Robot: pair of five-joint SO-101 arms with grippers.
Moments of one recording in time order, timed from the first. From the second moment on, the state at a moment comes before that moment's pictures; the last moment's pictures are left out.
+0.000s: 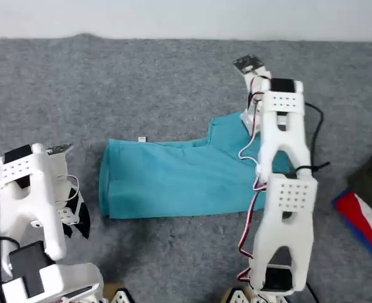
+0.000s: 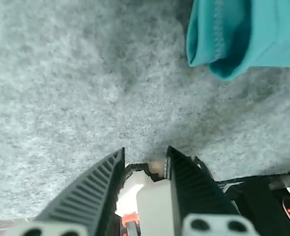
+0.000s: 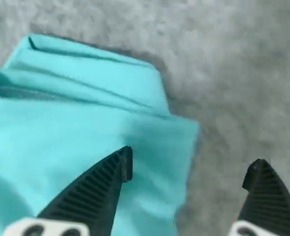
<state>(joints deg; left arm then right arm) -27.7 -4.7 33.7 98.7 -13.6 0.2 55.5 -50.9 81.9 29.1</state>
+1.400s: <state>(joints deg) -27.7 -4.7 33.9 98.4 -13.6 -2.5 43.1 -46.6 100.7 36.4</state>
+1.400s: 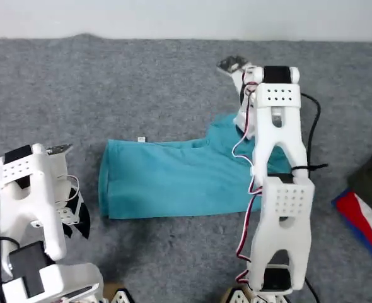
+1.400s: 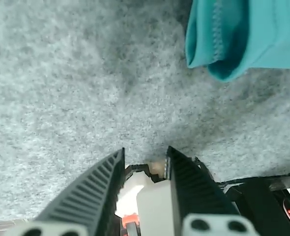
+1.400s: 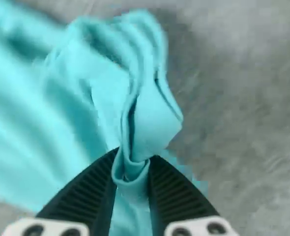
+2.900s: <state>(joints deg) -27.7 -4.7 35.4 96.5 -13.6 -7.4 -3.0 -3.6 94.4 34.6</state>
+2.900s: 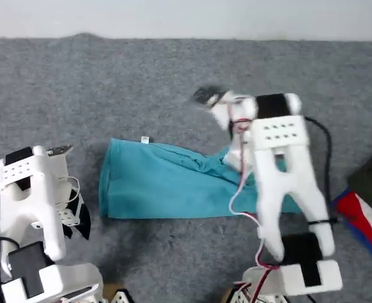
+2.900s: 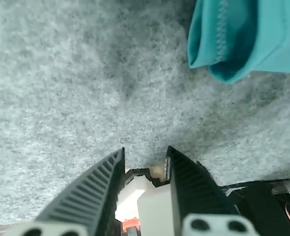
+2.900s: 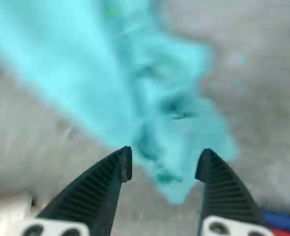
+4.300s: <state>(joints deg) -27.6 -4.7 35.9 95.3 -13.5 -18.6 20.5 -7.2 100.7 29.3</state>
